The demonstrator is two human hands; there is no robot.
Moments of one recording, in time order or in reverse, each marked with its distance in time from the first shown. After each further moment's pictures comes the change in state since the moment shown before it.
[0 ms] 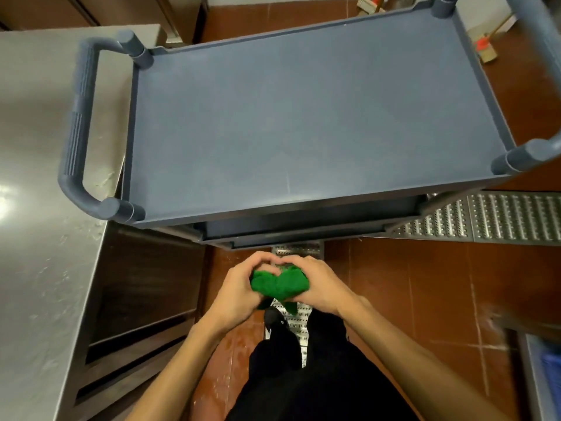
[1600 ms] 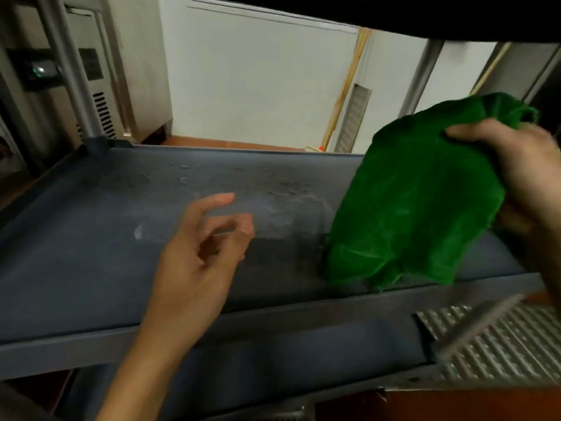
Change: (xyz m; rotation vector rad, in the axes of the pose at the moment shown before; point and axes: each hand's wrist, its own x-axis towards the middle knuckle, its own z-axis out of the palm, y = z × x) left_hand 0.288 -0.317 0.094 -0.408 0.483 0.651; right_hand 0.147 0.254 -0.073 0.549 1.165 -0.468
